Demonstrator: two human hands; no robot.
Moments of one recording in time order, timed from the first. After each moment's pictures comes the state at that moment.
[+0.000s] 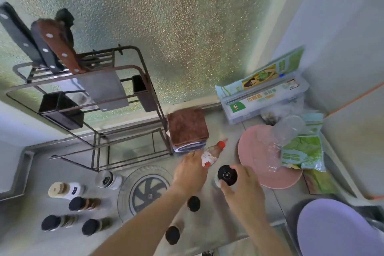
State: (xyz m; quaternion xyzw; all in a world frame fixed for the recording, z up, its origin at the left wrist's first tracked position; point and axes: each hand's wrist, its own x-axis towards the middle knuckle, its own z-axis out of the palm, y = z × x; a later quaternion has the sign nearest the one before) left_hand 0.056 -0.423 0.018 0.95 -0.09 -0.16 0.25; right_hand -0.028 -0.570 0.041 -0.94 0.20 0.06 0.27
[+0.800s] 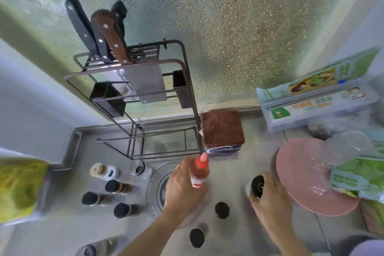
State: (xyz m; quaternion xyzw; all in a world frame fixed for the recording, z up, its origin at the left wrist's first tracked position) left_hand 0.014 -0.339 0.017 0.93 0.07 -0.03 0.35; right_hand -0.005 -0.575 -0.040 -0.97 0.14 0.04 0.21
